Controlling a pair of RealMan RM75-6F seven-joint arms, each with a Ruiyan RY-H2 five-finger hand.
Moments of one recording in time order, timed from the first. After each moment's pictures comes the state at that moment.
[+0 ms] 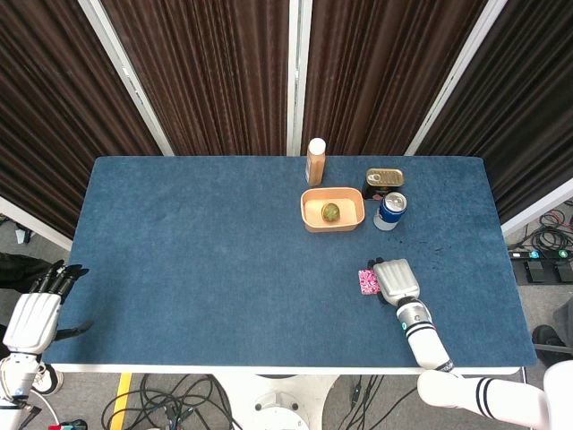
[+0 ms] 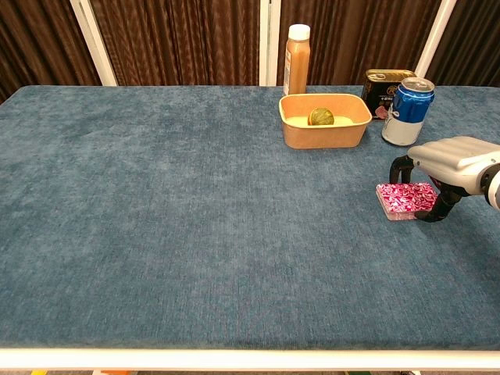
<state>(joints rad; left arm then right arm) -0.11 -1.23 0.00 -1.44 1.55 1.46 -0.09 0.66 -1.55 0.06 -1.50 -0.80 1.02 -0.73</state>
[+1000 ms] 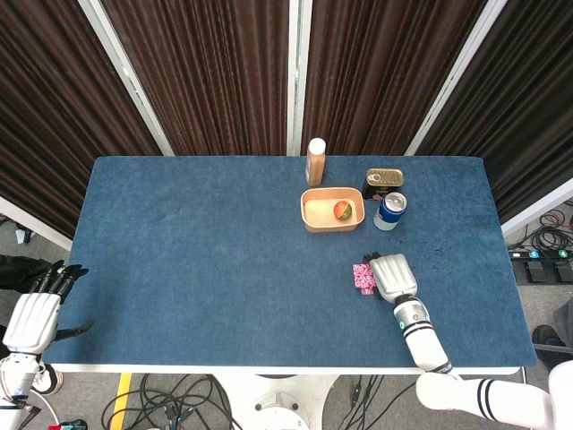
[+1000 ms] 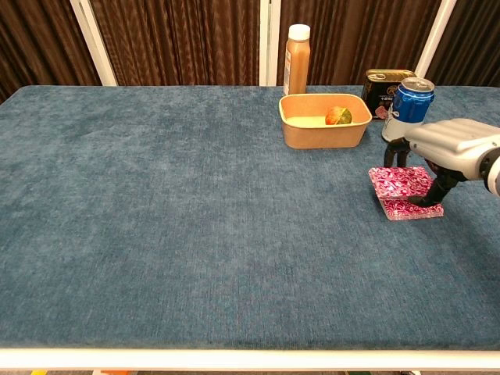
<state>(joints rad) -0.11 -1.23 0.00 -1.43 1.55 1.47 -0.11 0.67 -1.53 0.08 -1.59 -0.82 1.08 -0.76</state>
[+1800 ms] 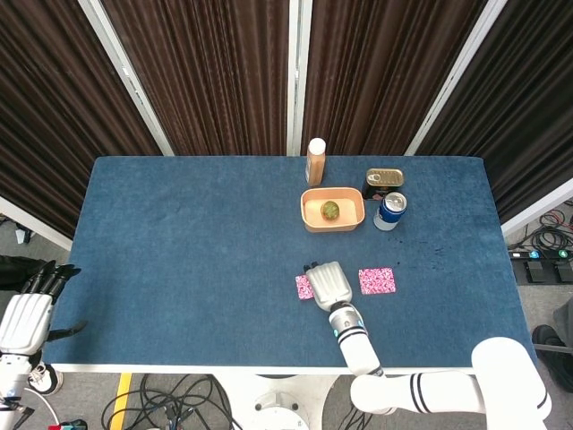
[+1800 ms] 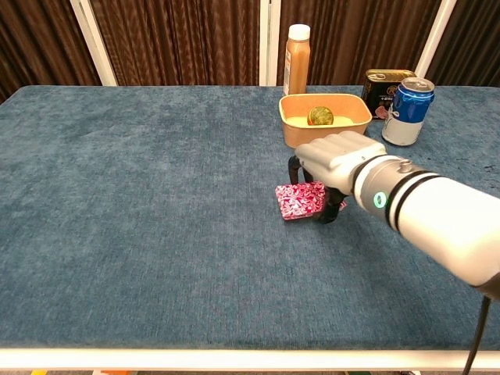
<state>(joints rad) -0.10 -1.22 0.00 -1.41 1.54 1.47 -0.15 0.88 -1.83 0.17 -1.60 -0.57 1.21 -1.09</state>
